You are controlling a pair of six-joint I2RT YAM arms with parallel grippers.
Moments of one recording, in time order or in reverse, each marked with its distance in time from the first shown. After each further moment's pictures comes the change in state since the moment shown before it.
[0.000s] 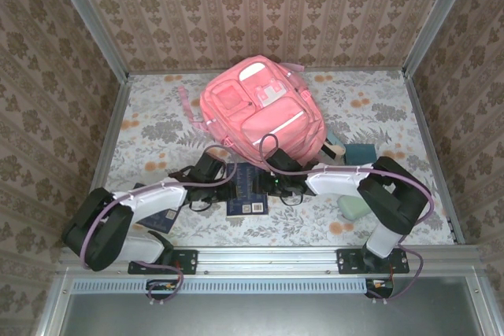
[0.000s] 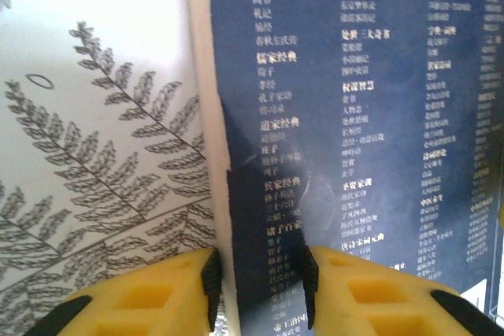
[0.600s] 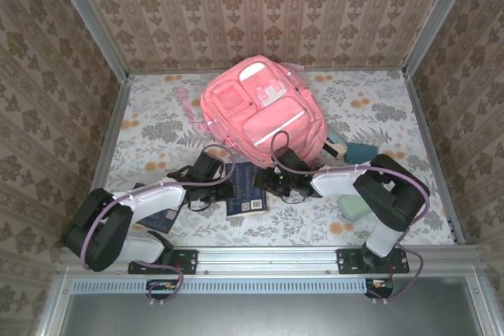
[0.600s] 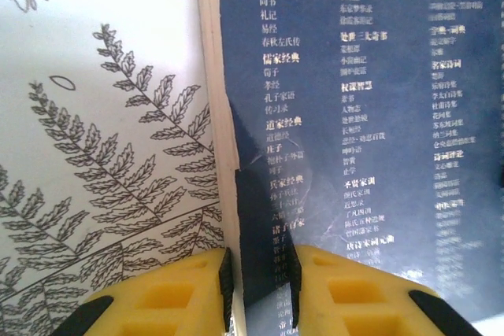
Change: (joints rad) left arm 0.020 -0.013 -0.024 0.024 0.020 -0.004; right arm -0.049 0.029 -0.100 0.330 -0.175 0.217
